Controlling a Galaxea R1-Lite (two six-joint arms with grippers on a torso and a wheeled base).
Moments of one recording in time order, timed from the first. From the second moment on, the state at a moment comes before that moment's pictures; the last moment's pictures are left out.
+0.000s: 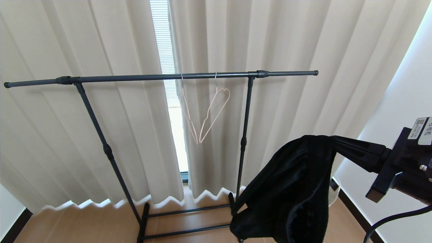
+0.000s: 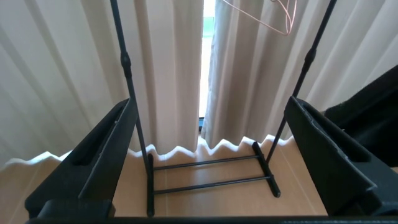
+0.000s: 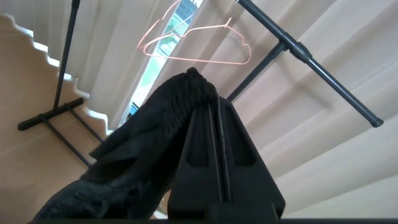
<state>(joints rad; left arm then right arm) 0.00 0.00 0.00 0.00 -0.01 0.00 0.40 1.23 -0.44 -0.70 0.23 -0.52</state>
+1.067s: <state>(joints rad) -0.01 0.00 -0.01 0.01 -0.10 0.01 0.57 1.27 -0.56 -0.64 0.13 -0.50</state>
